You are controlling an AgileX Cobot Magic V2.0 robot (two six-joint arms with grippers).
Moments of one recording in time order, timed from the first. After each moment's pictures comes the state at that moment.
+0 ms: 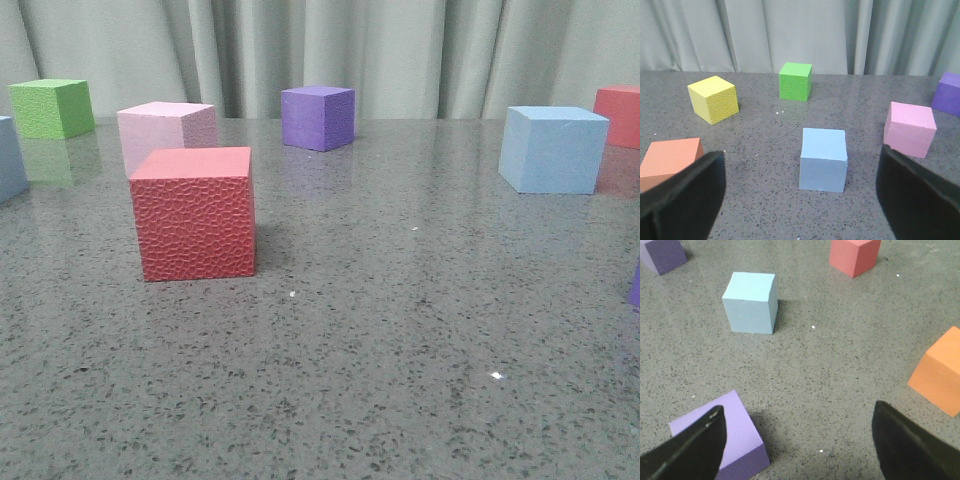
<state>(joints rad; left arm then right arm) 0.05 0.41 -0.55 -0.13 0.44 0.04 0.12 0.44 -0.61 -0.09 0.72 0.17</state>
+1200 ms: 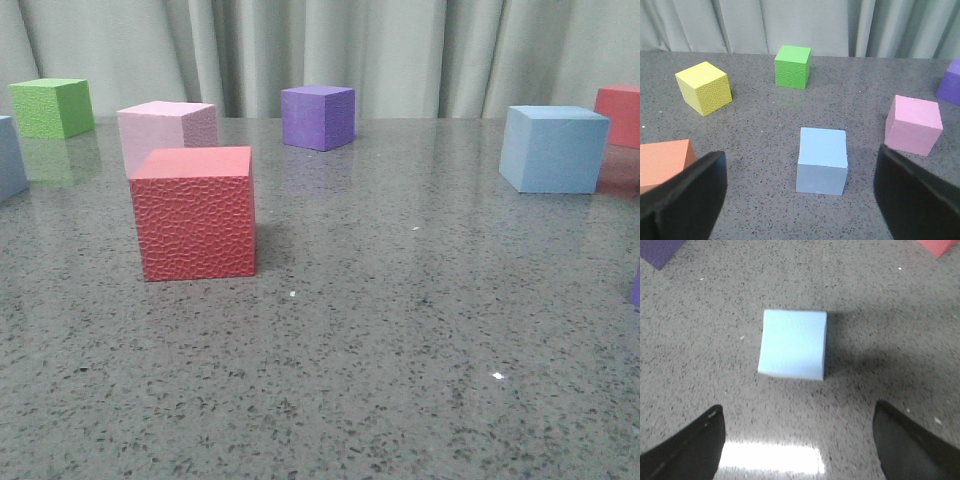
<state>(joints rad) 0.05 0.63 -0.71 -0.14 0.50 0.04 0.13 1.46 -1.49 0.08 1.08 0.17</state>
